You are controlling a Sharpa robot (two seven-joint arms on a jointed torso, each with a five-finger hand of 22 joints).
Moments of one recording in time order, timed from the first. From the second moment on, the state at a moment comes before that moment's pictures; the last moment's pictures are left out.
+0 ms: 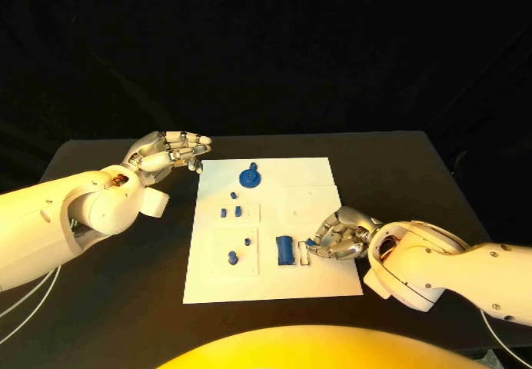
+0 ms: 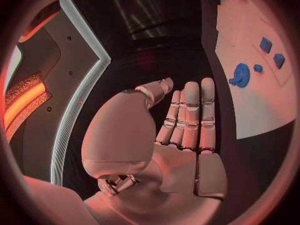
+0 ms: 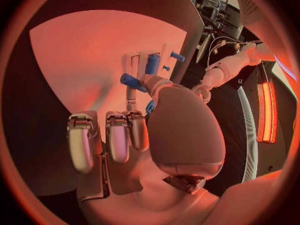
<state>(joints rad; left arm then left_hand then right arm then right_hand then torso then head) 1.16 -0.90 -0.04 1.44 -0.15 -0.08 0.36 1.35 -0.18 0.61 0.00 0.10 0.83 0.21 0.31 0.29 0.76 0.14 0.68 0.18 1.03 0.07 1.15 0.46 0.17 0.87 0.16 0.92 0.67 1.03 -1.07 -0.13 1.98 -1.09 -0.51 -0.57 1.32 -0.23 0.47 0.26 0.35 1.02 0.06 0.44 0.58 1.46 -0.02 1.49 1.31 1.46 -0.08 1.56 1.31 0.01 1.47 0.03 1.57 1.31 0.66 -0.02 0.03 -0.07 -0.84</state>
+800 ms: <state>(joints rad) 1.16 -0.91 -0.04 1.44 -0.15 -0.08 0.36 1.35 -0.18 0.61 0.00 0.10 0.83 0.21 0.31 0.29 0.76 0.14 0.68 0.18 1.03 0.07 1.15 0.46 0.17 0.87 0.16 0.92 0.67 1.00 -1.00 -0.14 1.93 -1.08 -0.49 -0.62 1.19 -0.23 0.43 0.28 0.31 1.04 0.05 0.44 0.58 1.46 -0.02 1.49 1.31 1.46 -0.08 1.56 1.31 0.01 1.47 0.03 1.57 1.31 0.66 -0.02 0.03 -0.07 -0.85</state>
